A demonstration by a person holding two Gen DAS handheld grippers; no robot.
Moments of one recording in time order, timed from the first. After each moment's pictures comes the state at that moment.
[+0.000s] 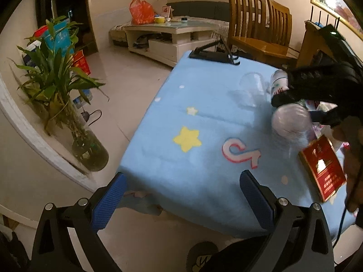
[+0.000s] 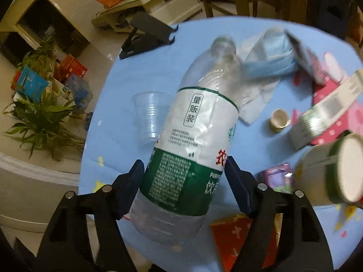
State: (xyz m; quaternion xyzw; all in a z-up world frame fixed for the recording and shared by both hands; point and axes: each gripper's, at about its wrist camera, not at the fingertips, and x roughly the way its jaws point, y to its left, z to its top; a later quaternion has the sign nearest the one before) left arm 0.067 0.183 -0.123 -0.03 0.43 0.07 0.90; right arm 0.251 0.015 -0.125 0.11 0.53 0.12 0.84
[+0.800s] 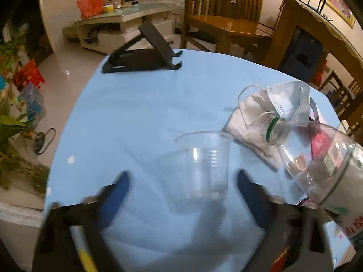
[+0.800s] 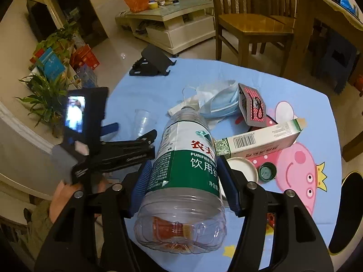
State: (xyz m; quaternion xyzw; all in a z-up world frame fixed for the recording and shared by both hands) left arm 0.256 0.100 -0.147 -0.01 0.50 -0.06 0.87; right arm 0.210 -0.074 -0.053 0.03 0.48 0.16 0.86
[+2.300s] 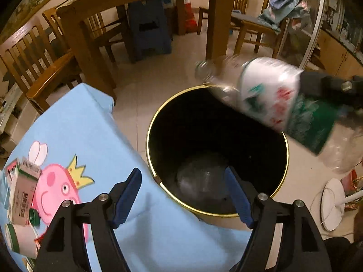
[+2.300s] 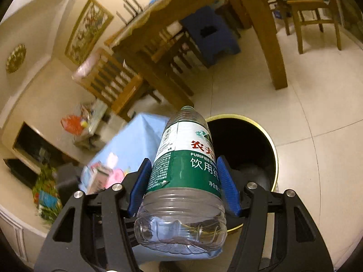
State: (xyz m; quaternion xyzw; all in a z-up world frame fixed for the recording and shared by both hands) left arm 0.104 -0.376 -0.131 0.22 0.44 -0.35 0.80; right arm 0.017 -0.576 -0.118 0.35 0.35 -0.05 0.87
